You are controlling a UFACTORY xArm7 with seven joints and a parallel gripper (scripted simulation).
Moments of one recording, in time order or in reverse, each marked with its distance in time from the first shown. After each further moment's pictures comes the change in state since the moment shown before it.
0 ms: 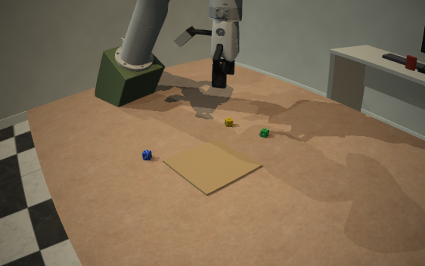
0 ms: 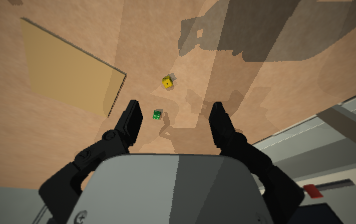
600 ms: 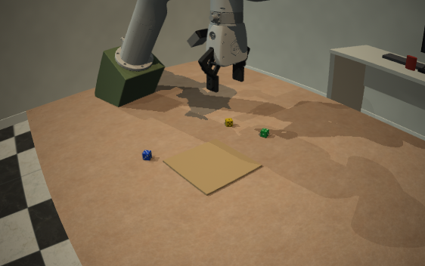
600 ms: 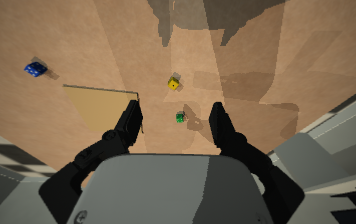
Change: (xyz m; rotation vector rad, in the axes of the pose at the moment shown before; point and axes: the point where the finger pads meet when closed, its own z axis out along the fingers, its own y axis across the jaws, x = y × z) arm -0.006 -0.004 0.010 0.003 -0.021 0.491
